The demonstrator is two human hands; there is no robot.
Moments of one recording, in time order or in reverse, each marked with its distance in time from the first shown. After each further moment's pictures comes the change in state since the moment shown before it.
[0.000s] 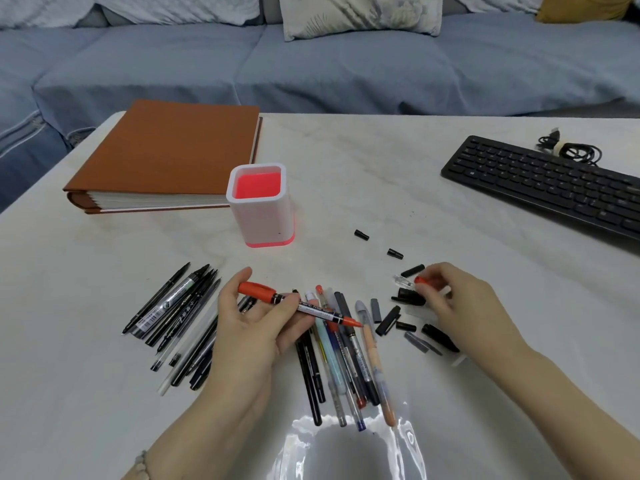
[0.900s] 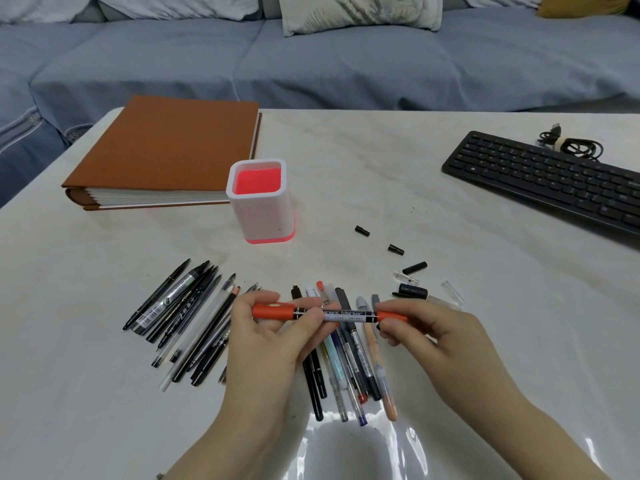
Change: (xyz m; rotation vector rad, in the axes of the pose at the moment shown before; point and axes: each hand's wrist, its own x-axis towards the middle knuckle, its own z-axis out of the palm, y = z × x) left_hand -0.019 -0.010 0.004 -0.030 -0.043 0.044; right_hand -0.049 -0.049 0.000 0.469 -0.122 -0.128
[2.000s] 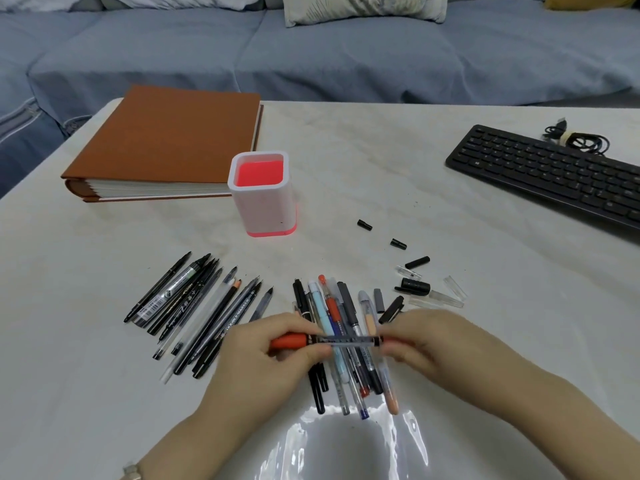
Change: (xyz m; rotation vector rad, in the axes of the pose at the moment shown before) left_hand 0.005 -0.003 -0.032 0.839 -0.223 0.298; right_hand 0.013 0.015 -0.007 -0.558 -0.456 -0.274
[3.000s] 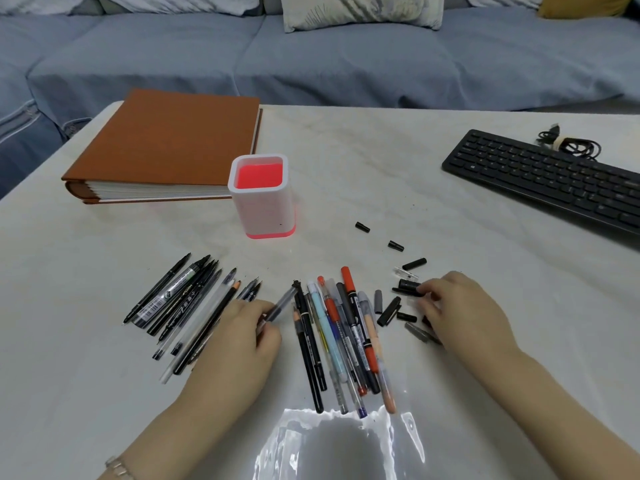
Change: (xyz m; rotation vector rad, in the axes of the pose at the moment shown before) left_hand 0.013 -0.022 -0.016 0.482 0.017 -0.097; right_hand 0.004 0.044 0.010 -0.154 0.291 0.670
